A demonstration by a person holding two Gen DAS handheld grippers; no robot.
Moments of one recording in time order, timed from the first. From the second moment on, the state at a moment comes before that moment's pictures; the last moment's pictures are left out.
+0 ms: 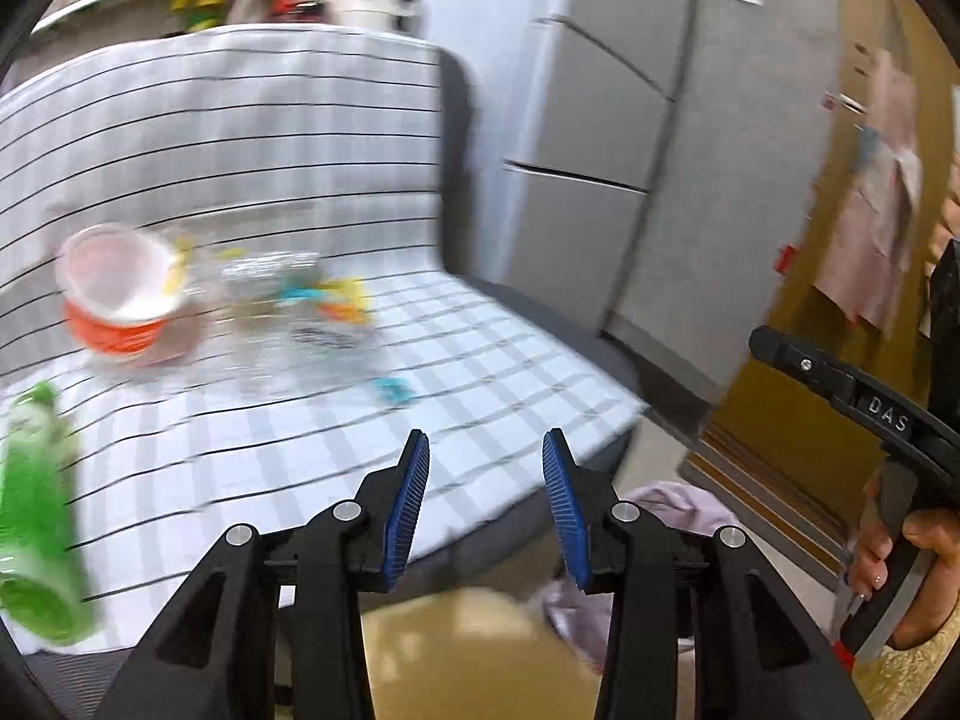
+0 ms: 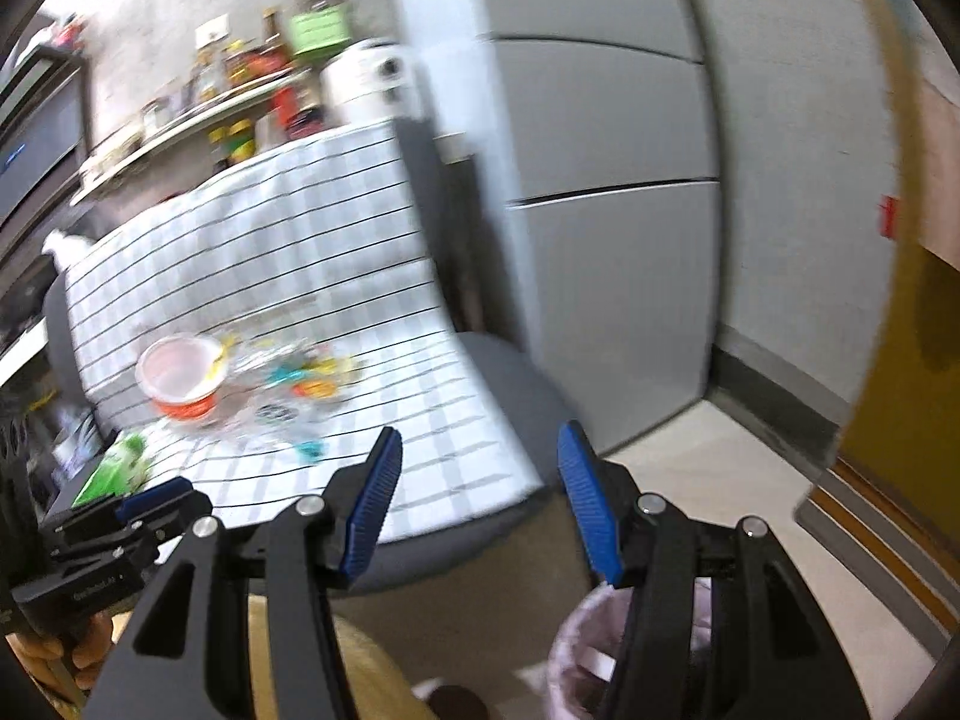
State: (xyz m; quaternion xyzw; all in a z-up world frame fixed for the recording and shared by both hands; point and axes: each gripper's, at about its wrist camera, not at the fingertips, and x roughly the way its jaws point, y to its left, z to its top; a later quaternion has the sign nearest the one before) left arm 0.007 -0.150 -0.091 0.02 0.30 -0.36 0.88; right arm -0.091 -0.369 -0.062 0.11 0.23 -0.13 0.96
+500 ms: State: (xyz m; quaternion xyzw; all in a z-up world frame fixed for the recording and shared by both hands) left arm 0.076 -0.022 -0.076 -0.04 0.29 -0.18 0.94; right arm 0.088 -0.263 -0.097 -0.01 0.33 0.02 0.94
